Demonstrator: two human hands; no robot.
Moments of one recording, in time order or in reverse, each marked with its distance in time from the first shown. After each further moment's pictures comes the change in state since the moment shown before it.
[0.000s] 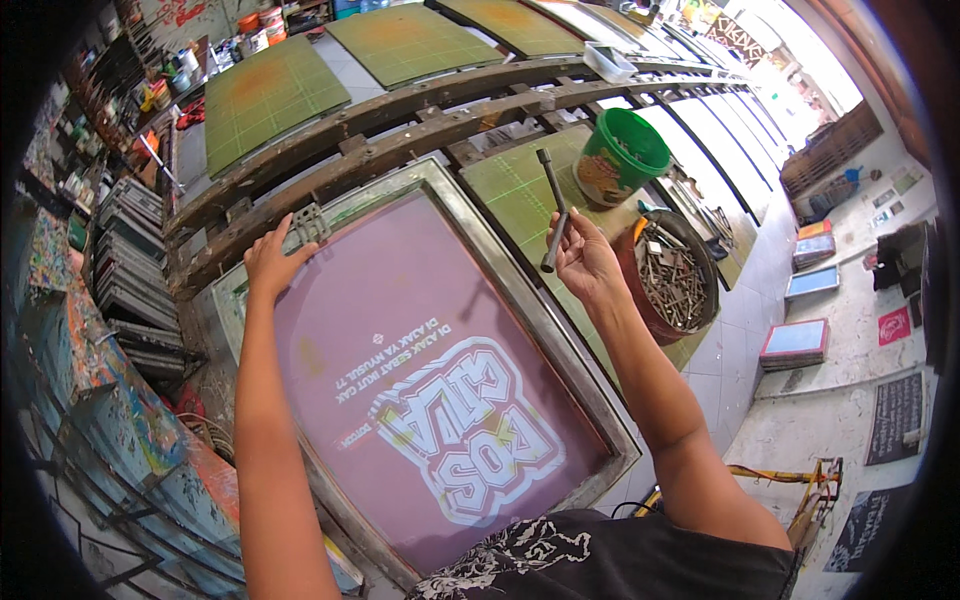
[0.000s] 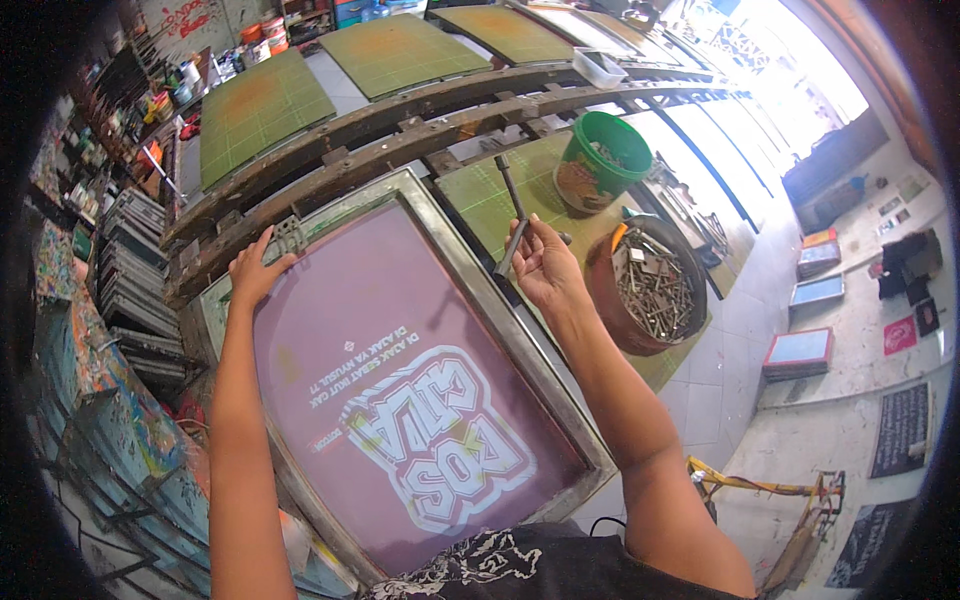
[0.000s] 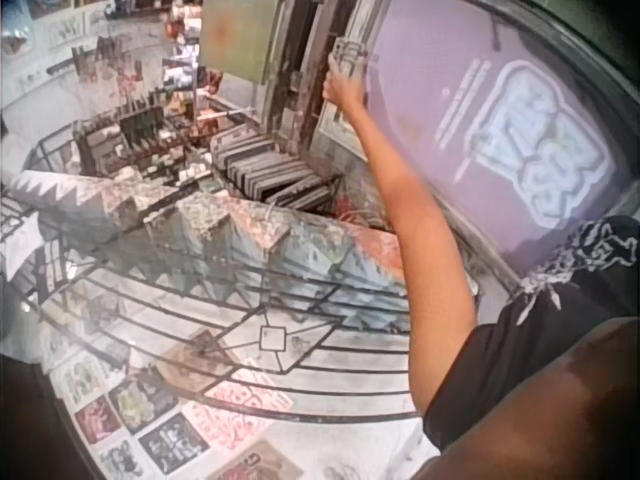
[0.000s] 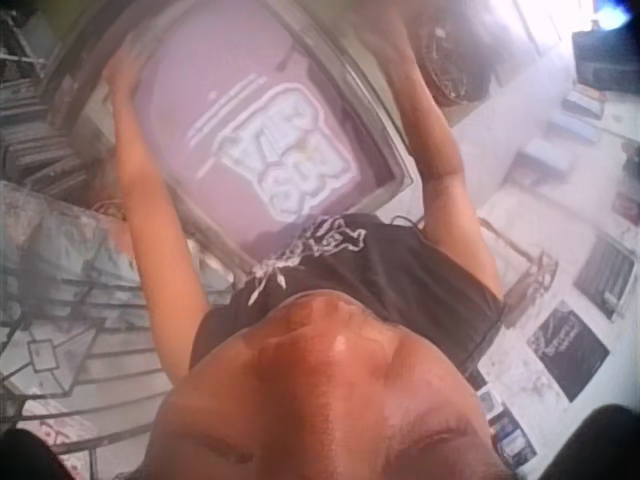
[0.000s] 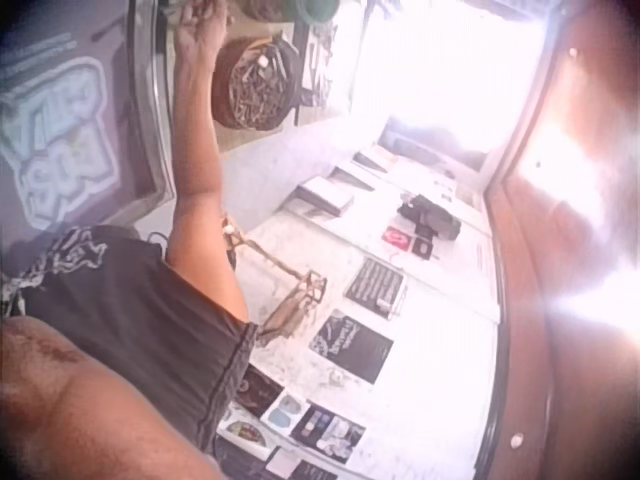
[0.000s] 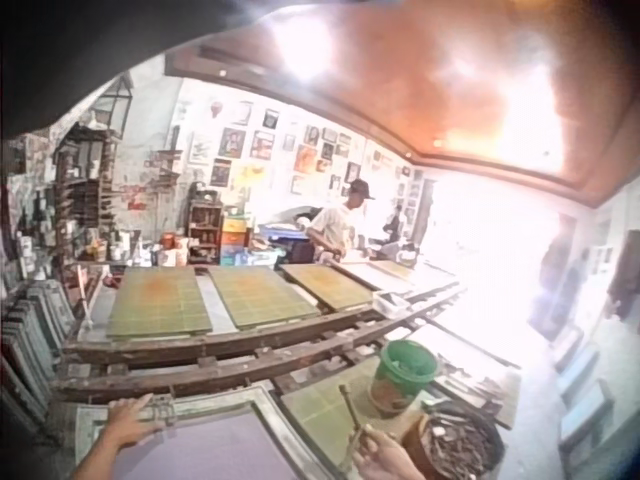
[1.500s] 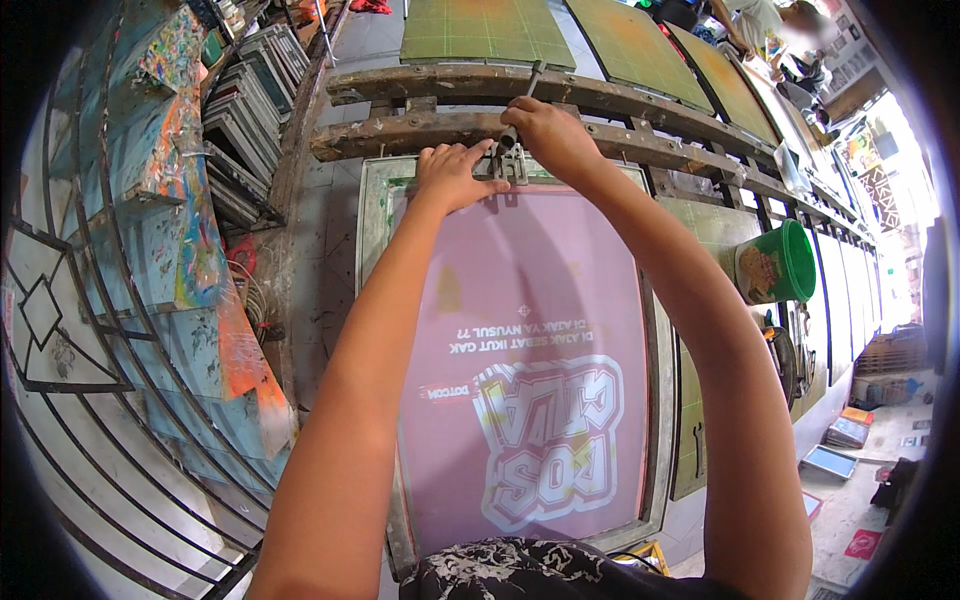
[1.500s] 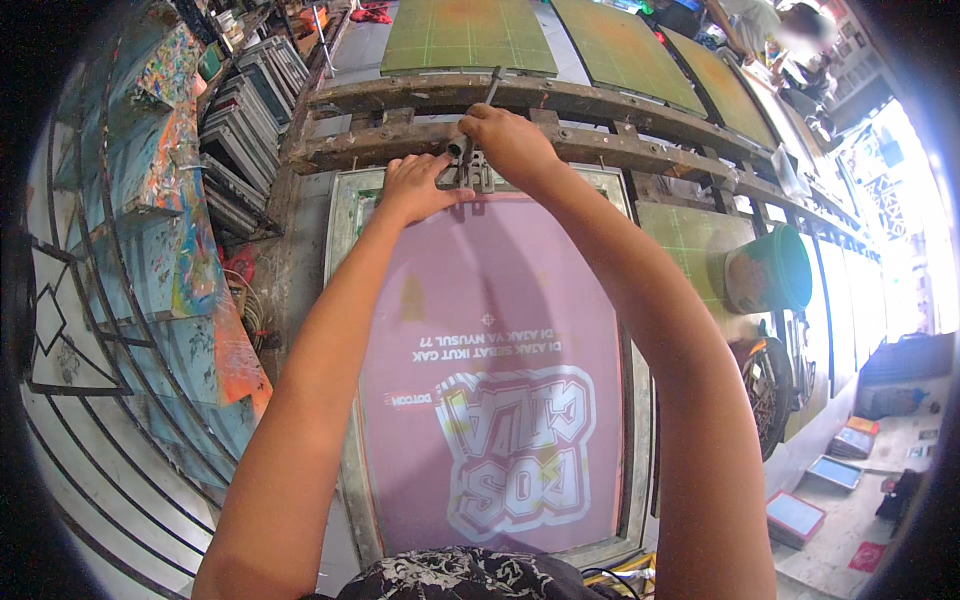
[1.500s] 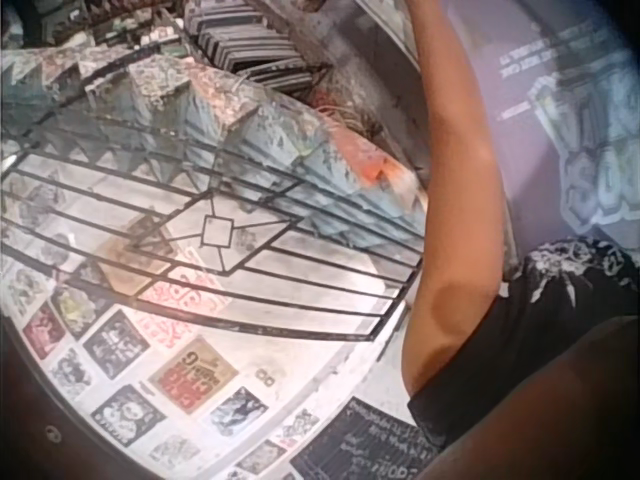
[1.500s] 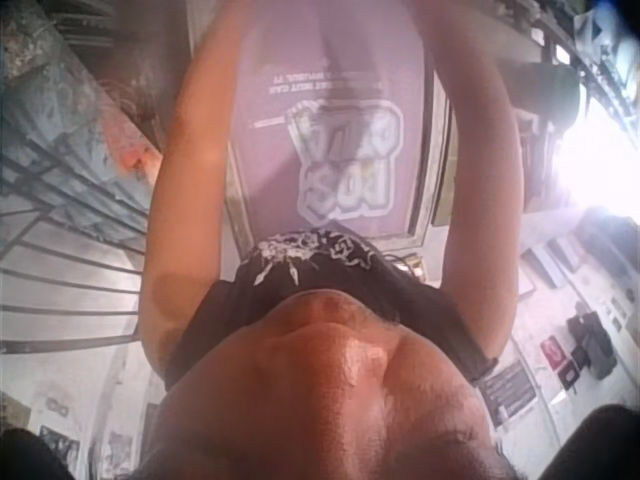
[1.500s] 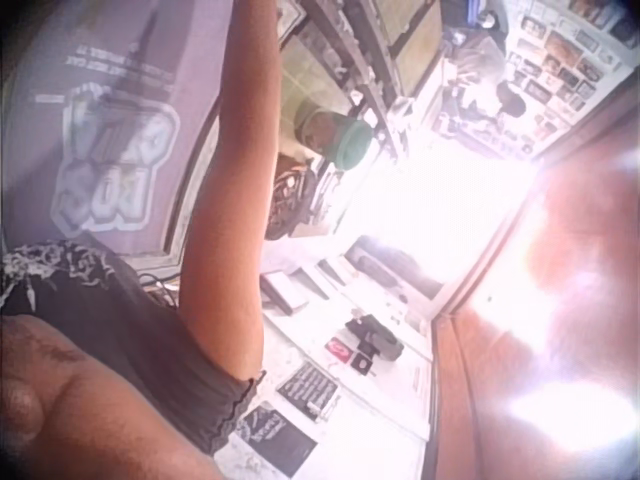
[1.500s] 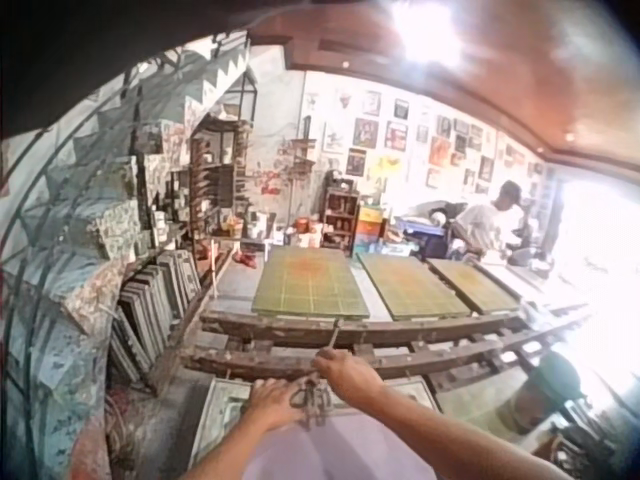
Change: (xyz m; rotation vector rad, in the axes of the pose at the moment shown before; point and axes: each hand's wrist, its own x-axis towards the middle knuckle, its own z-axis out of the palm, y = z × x) left_hand -0.011 0.003 -0.008 -0.070 0.041 -0.045; right_hand 0.107 0.235 0.231 -1.990 -1.268 -1.238
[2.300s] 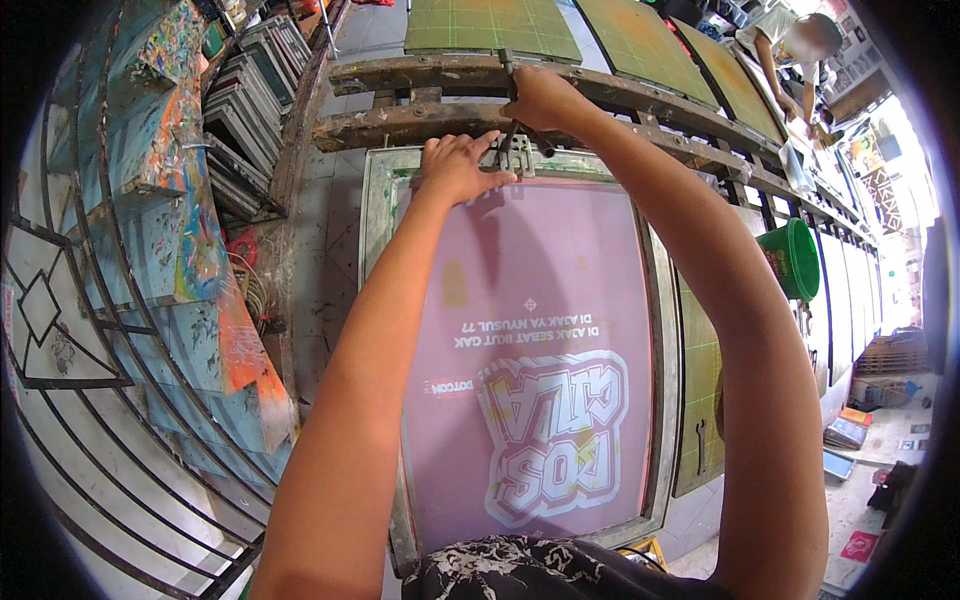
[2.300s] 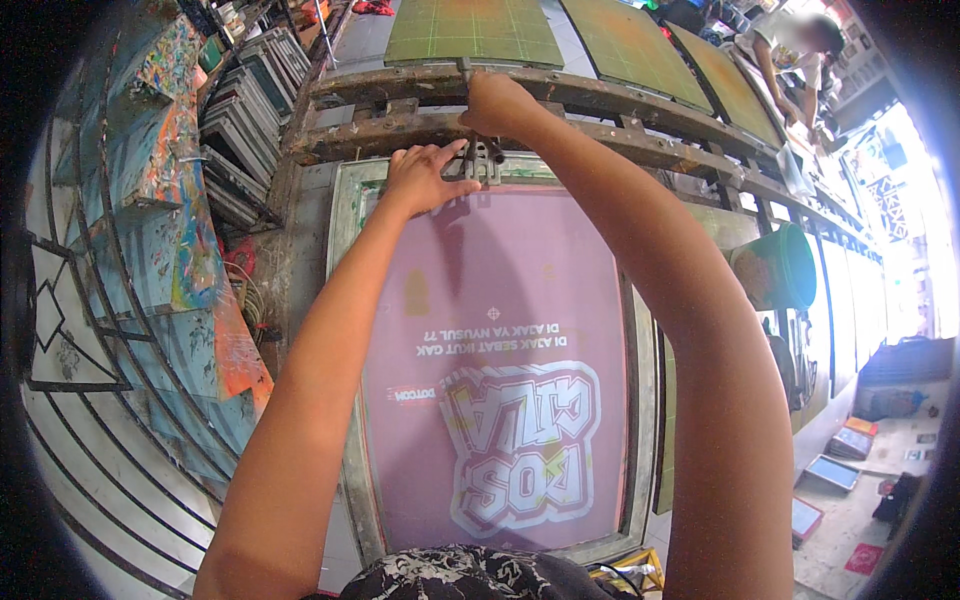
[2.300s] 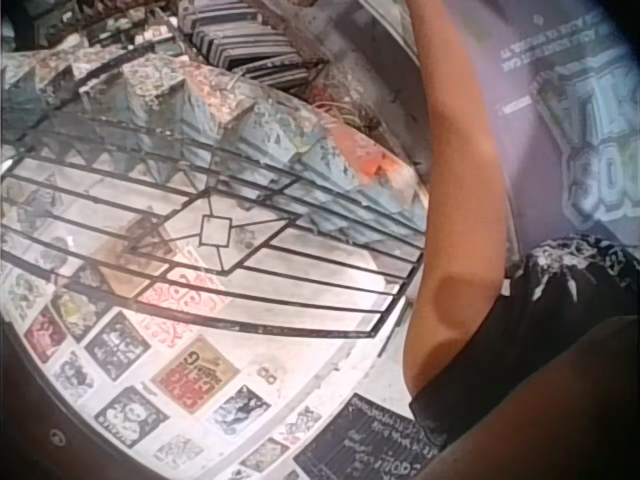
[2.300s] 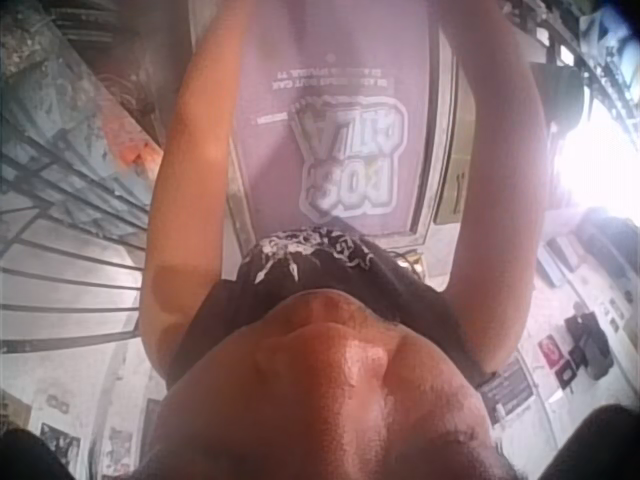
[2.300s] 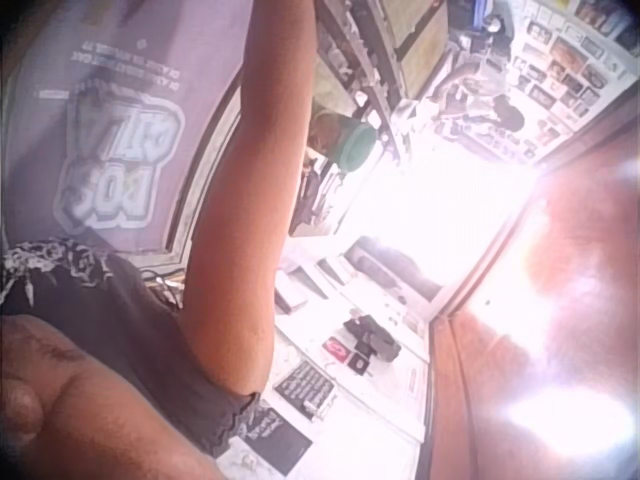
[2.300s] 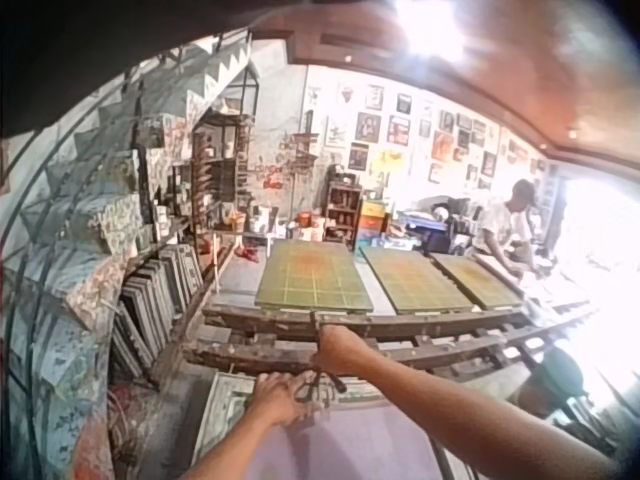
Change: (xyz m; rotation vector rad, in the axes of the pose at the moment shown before) left_hand 0.003 -0.003 0.007 0.020 0.016 -0.002; right_hand 0.055 -0.001 -0.007 -0.109 -0.234 0.297
